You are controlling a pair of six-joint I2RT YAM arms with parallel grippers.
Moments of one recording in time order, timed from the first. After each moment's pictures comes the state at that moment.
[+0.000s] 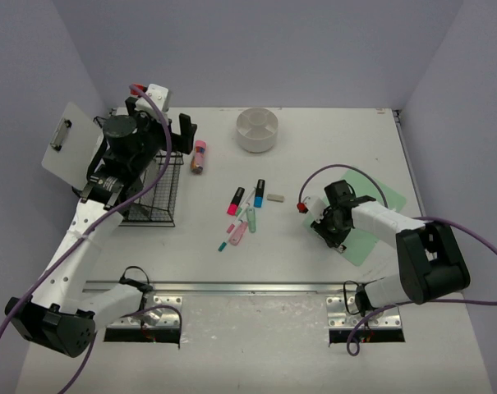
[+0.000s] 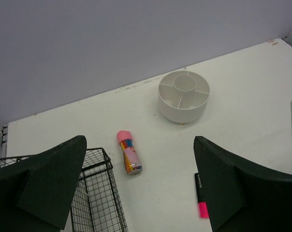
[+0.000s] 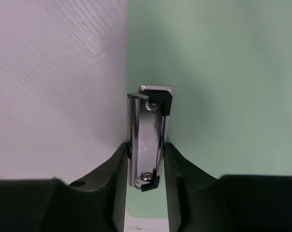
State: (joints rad) left arm -0.26 1.07 1.20 -0.22 0.05 0.07; right arm 0.27 1.43 0.61 -0.52 -0.09 -0.62
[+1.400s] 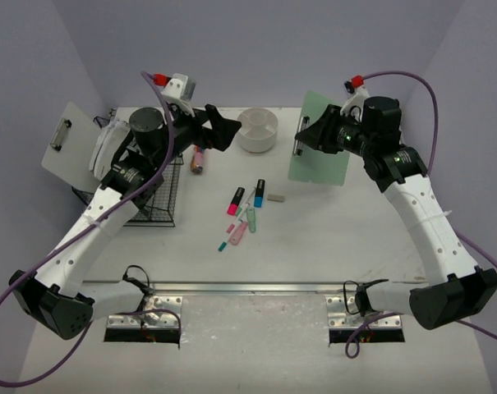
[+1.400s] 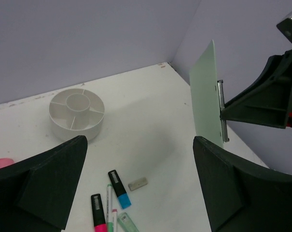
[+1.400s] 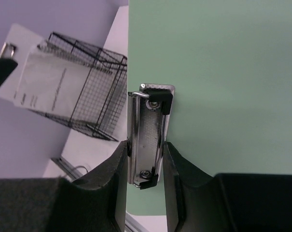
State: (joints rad) left arm -0.45 1.18 1.30 -0.13 0.16 -0.28; right arm 0.26 1.27 1.35 -0.43 -0.39 0.47
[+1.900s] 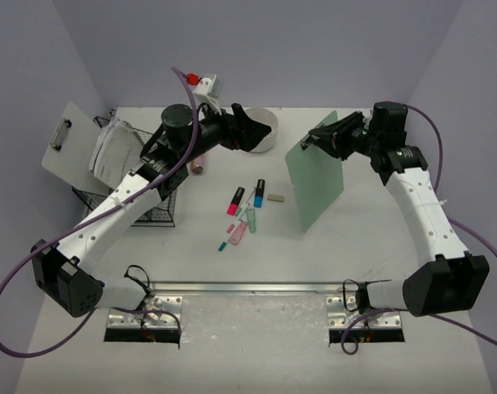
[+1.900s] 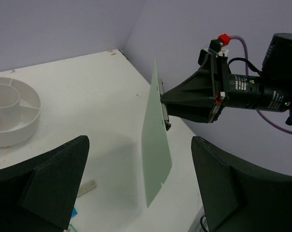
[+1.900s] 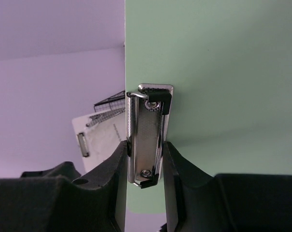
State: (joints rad) left arm -0.56 1.34 1.33 0.00 0.26 -0.47; right arm 0.09 1.33 1.26 -0.43 -0.42 1.19
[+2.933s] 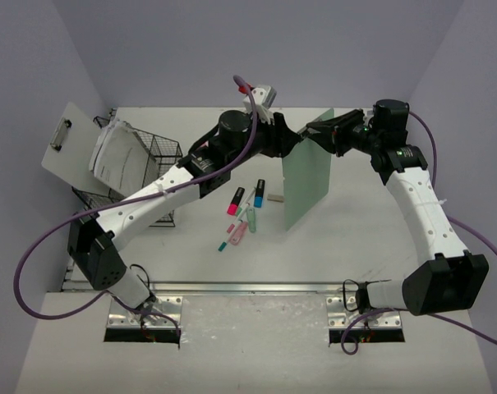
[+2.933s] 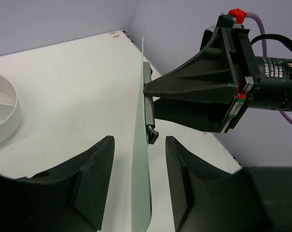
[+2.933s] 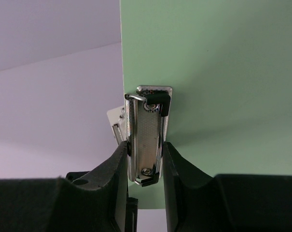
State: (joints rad) left arm -0.76 1.56 1.47 -0.02 0.01 -0.41; right arm 0.08 1.34 1.26 -0.37 -0.50 1.36
